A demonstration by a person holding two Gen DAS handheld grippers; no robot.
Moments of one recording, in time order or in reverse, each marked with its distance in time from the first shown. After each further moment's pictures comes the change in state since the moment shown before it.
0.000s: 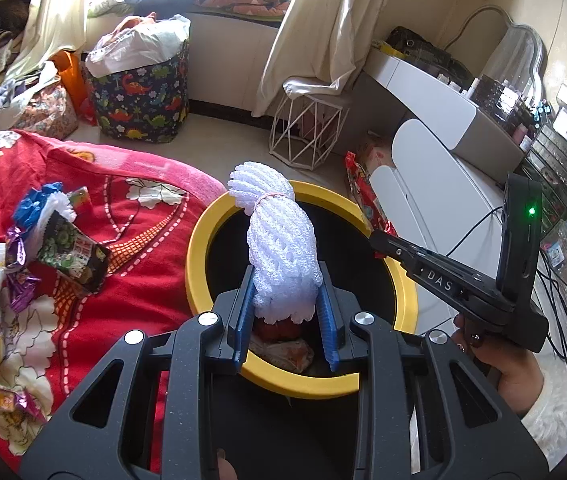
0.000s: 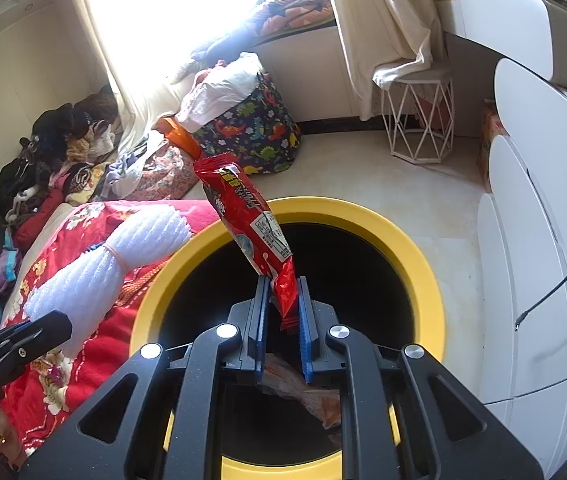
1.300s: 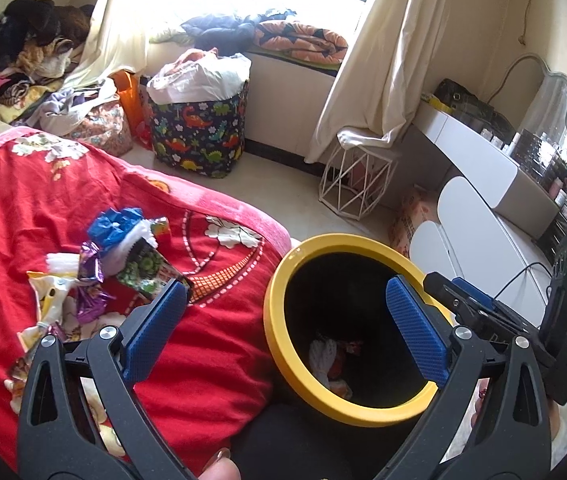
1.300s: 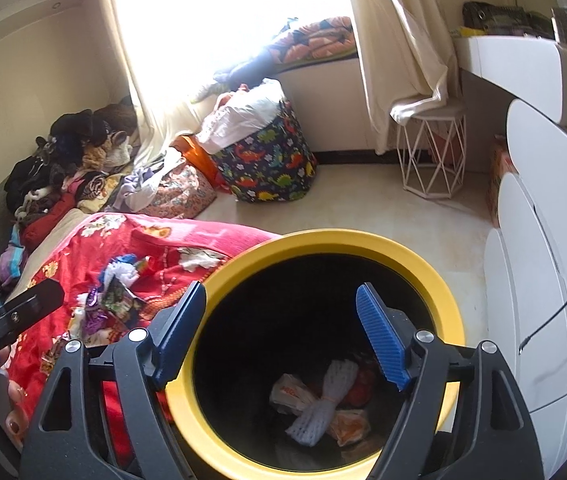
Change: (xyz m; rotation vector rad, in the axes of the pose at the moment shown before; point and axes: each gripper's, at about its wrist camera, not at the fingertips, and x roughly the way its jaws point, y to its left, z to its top) left arm -0.044 0.040 0.009 -0.105 -0.185 0.161; right arm -0.020 0.039 0.002 -0.078 -0.119 0.031
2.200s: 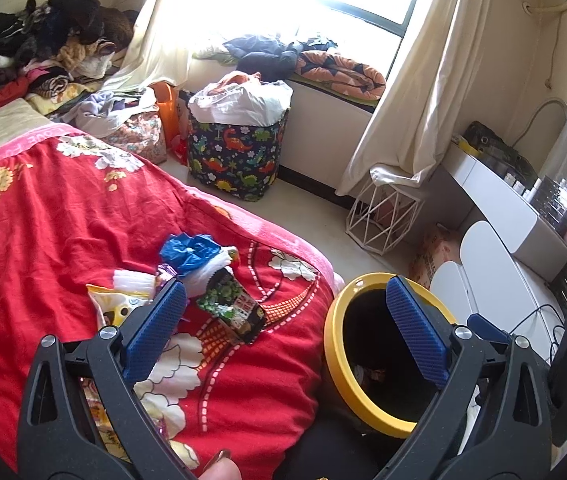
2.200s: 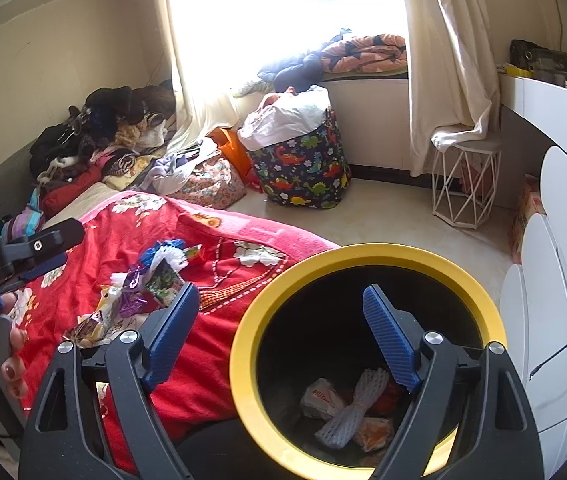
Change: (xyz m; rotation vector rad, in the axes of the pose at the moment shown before) left arm -0.036 0.062 0.014 -0.103 -0.093 0.075; right arm -0.004 0.069 -0.007 -0.150 -0.010 0.061
